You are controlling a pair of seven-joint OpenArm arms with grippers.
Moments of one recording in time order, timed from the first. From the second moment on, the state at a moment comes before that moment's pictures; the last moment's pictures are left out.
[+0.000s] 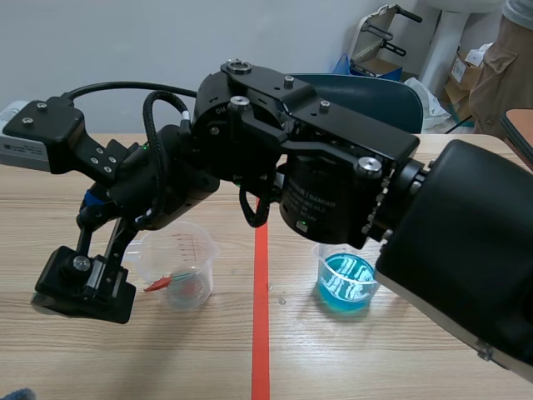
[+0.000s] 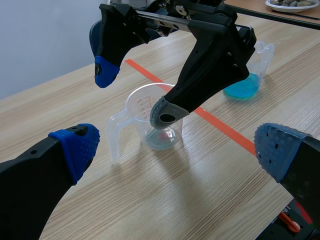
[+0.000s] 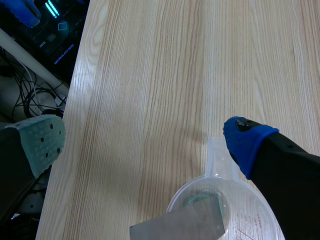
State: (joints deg) left arm 67.8 -37.5 -9.7 104.2 -6.5 -14.3 -51.0; right arm 31.1 1.3 -54.4 75.6 30.7 45.1 -36.6
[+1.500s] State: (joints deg) left arm 51.4 -42.1 -14.3 107.9 -6.3 -11.6 -35.0; right arm -36.9 42.9 -4.7 128.7 19.2 16.3 3.3
